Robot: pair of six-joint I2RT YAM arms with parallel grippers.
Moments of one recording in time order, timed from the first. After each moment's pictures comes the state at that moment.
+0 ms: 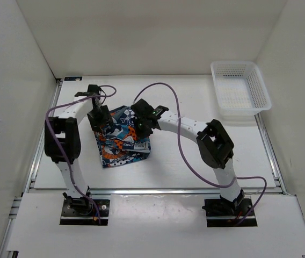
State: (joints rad) left arm -0.09 1.88 1.44 -0.87 0.06 -0.44; right arm 0.88 2.08 1.71 -0.63 -0.11 0.48
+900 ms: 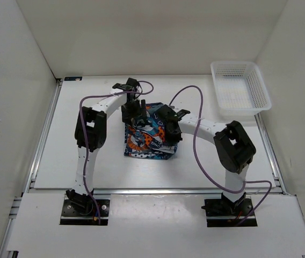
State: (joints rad) left arm -0.38 2.28 1.89 -0.92 0.14 -0.44; right arm 0.74 1.91 1.33 -0.69 0.18 0.67
